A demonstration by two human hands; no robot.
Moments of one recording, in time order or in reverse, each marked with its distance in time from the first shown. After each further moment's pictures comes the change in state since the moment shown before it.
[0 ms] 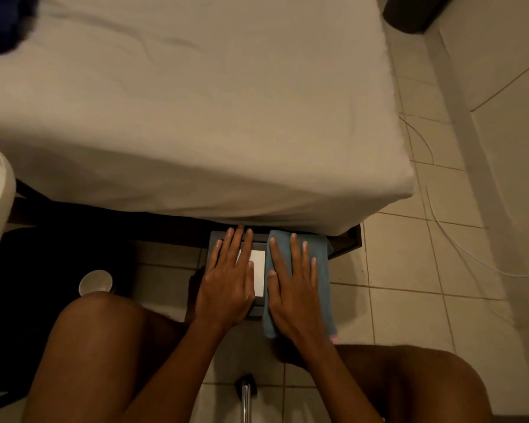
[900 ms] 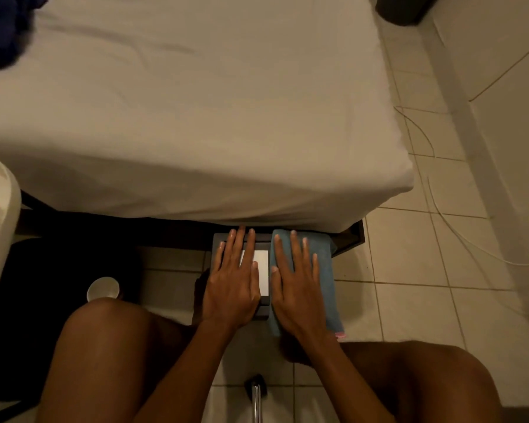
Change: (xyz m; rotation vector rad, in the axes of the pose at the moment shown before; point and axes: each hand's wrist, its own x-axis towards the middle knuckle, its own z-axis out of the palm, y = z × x) left_hand 0.000 0.002 0.000 0.032 0.002 0.001; right_hand 0.004 0.001 0.010 -0.026 0.028 0.000
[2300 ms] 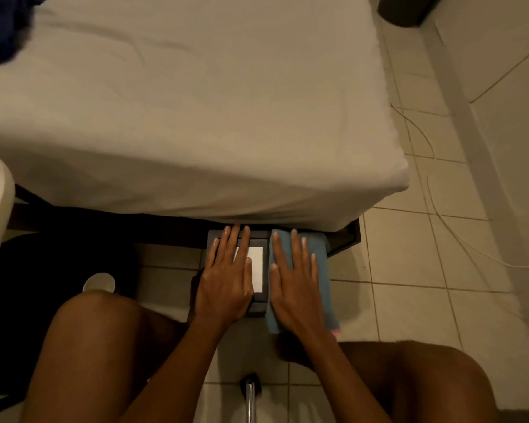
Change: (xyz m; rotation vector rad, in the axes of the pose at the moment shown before) left_hand 0.001 0.001 -0.001 -0.005 0.013 -0.023; right_hand -0.002 0.006 -0.007 0.000 -0.034 0.016
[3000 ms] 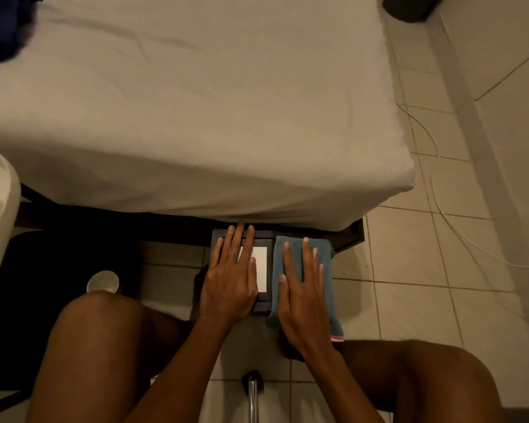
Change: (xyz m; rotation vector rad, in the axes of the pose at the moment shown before) left_hand 0.000 -0.001 0.001 0.002 -0.019 -0.003; right_hand -0.021 0.006 0.005 0.062 0.080 -0.001
